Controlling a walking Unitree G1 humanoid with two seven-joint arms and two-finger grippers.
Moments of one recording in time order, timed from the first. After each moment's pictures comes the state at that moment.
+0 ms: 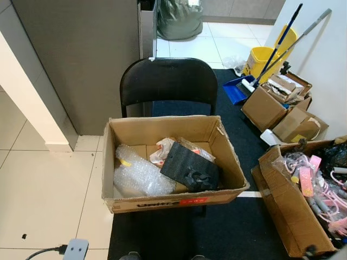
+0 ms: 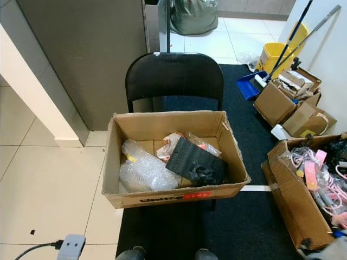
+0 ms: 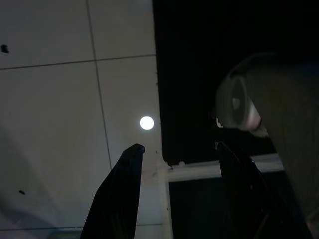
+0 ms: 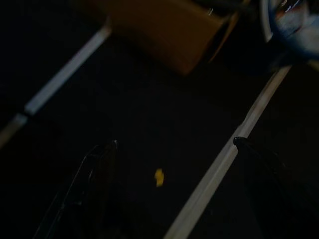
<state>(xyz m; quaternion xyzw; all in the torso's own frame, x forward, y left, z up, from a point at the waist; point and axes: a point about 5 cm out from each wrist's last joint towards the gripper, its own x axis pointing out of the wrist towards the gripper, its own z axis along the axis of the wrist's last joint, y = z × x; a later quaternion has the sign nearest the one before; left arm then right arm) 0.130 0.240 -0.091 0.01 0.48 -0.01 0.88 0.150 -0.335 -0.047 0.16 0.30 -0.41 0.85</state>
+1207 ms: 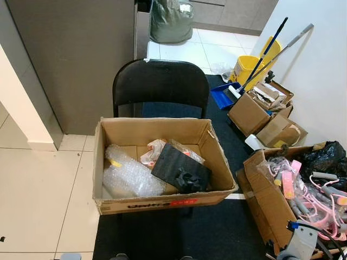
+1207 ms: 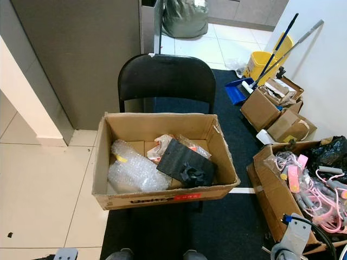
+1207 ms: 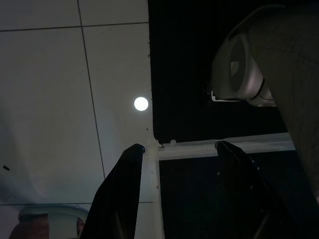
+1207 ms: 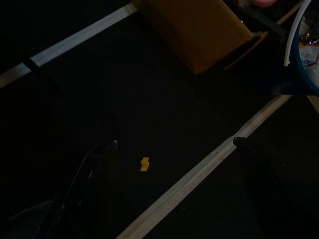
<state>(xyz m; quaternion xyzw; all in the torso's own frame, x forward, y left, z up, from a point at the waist) 0.099 0.242 -0.101 0.02 0.52 0.03 0.85 0.172 -0.303 -0.055 0.09 0.37 -0.30 0.88</state>
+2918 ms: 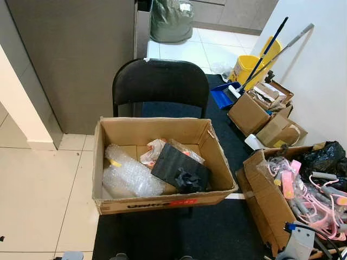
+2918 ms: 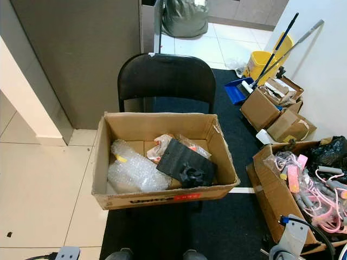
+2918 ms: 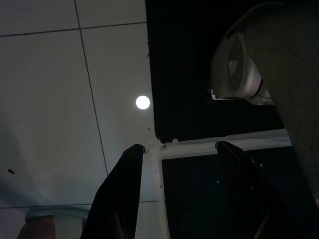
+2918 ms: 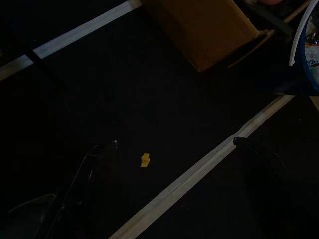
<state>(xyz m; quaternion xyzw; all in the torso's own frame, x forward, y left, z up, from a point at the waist) 0.103 0.241 -0.101 0.03 0.52 0.02 0.85 0.172 -0.299 -0.057 0.09 0.37 -0.28 0.88</state>
